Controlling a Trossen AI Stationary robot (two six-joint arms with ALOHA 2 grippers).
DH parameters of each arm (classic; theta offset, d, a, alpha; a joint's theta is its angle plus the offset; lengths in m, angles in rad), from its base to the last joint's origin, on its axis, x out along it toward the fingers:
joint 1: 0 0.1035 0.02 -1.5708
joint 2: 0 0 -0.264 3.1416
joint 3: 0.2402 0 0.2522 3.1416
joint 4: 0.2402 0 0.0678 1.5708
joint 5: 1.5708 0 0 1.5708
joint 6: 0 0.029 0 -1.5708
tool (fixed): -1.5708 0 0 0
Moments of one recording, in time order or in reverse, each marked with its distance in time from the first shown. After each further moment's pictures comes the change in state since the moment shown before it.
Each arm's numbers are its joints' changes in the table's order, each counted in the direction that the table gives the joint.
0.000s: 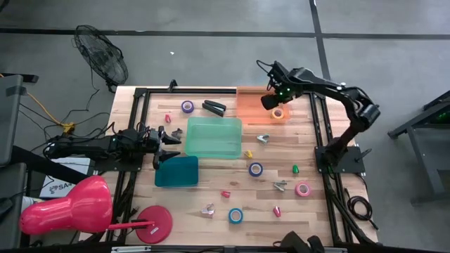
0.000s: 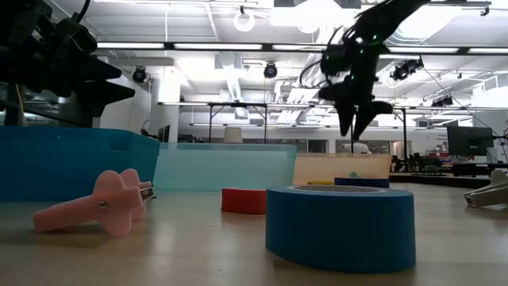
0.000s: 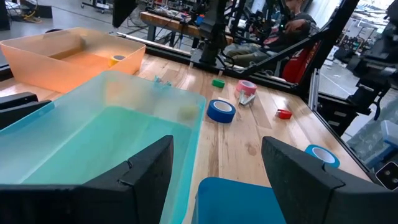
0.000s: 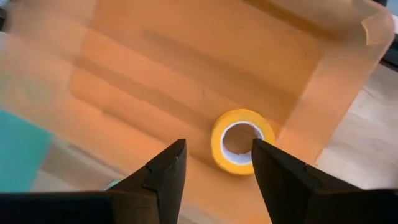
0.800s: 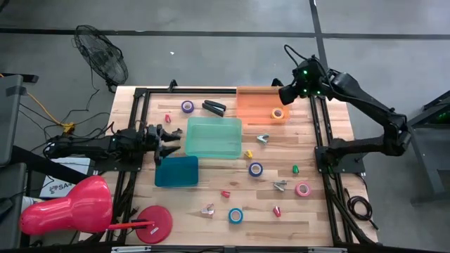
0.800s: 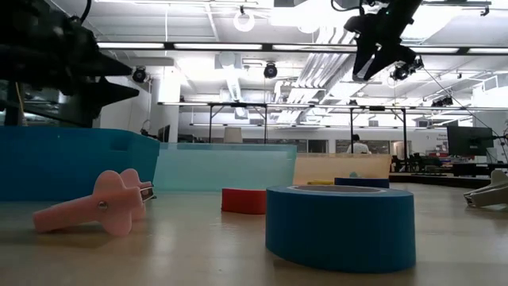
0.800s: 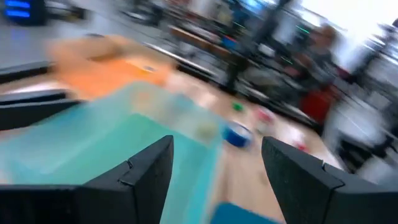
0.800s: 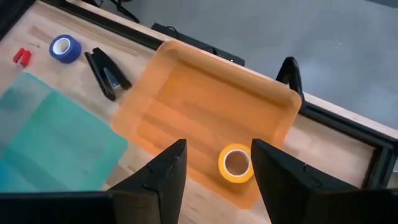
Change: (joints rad) left arm 0.000 0.000 0.000 -0.043 0.184 -0.154; right arm 0.070 -0.424 0.000 0.013 -0.108 0.021
